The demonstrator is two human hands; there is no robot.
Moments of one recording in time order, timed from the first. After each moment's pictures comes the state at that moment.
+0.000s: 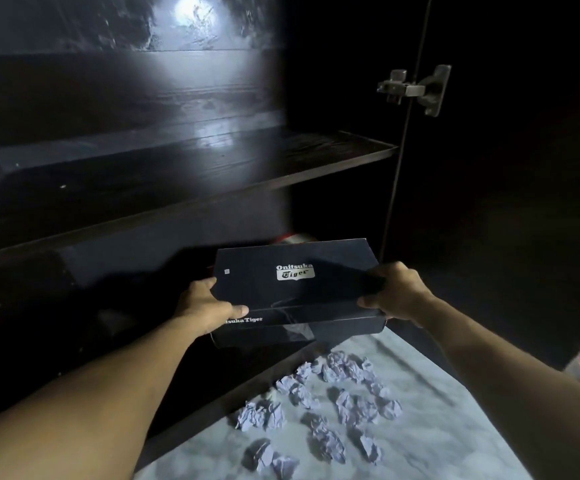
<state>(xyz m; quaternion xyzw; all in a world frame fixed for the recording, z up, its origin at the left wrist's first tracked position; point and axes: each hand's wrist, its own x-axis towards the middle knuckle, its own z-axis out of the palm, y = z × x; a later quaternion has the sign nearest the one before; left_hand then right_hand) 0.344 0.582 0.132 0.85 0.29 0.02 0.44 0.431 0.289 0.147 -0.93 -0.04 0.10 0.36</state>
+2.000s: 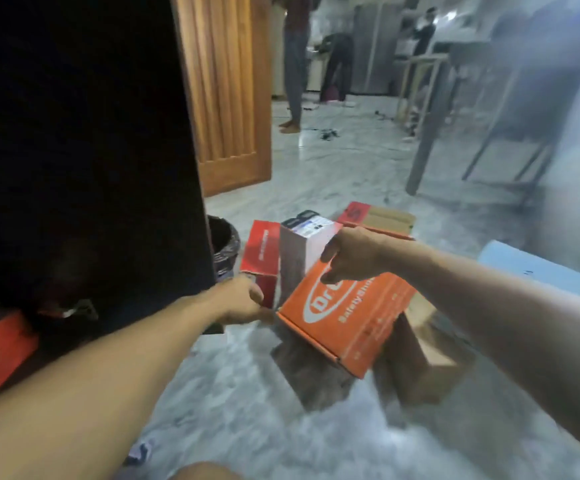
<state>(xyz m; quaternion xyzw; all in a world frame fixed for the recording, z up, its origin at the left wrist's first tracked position) 0.297 0.158 0.160 0.87 -0.41 -0.23 0.14 0.164 -0.024 0.230 -0.97 0.23 0.08 0.08</state>
